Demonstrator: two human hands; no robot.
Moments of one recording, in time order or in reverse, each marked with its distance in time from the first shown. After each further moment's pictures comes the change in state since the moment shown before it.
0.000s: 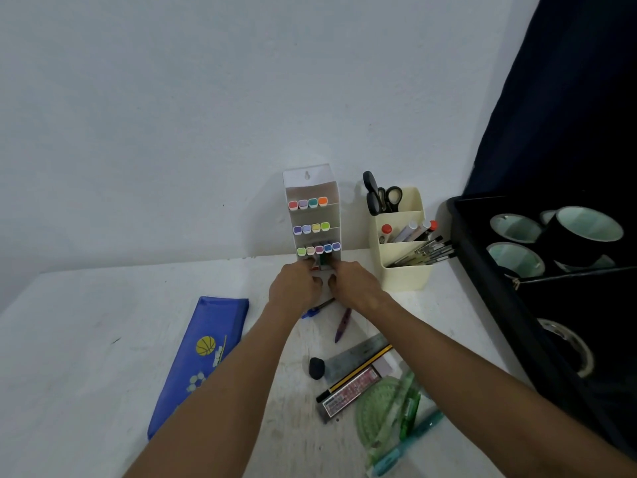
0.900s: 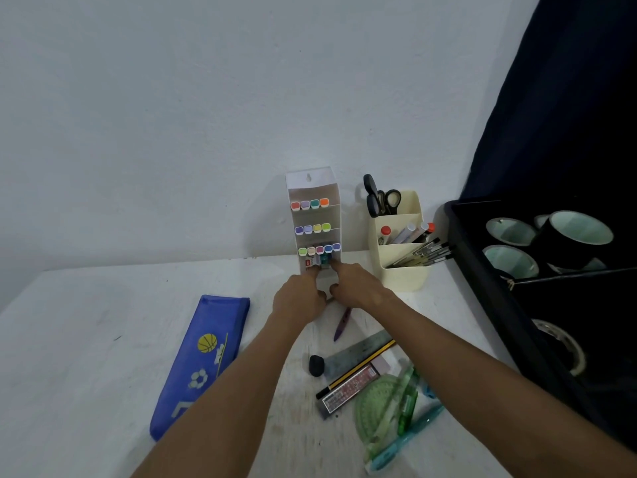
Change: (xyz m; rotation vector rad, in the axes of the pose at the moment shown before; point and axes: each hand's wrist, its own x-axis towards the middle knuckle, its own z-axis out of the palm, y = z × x) left_hand -0.026 0.009 0.000 0.016 -0.075 0.027; right_hand -0.006 -0.001 -0.013 -0.019 -0.128 -0.021
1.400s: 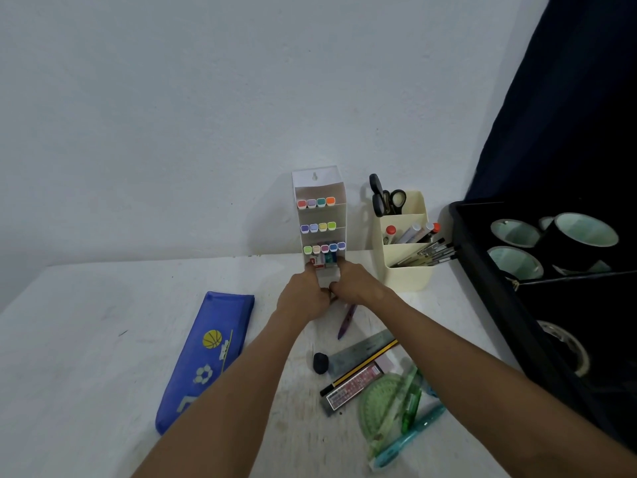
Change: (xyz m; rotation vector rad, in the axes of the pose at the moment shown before) left_hand 0.001 -0.004 0.000 -0.155 -0.029 0.016; right_hand 0.005 -0.007 0.003 0.232 -0.047 0.078
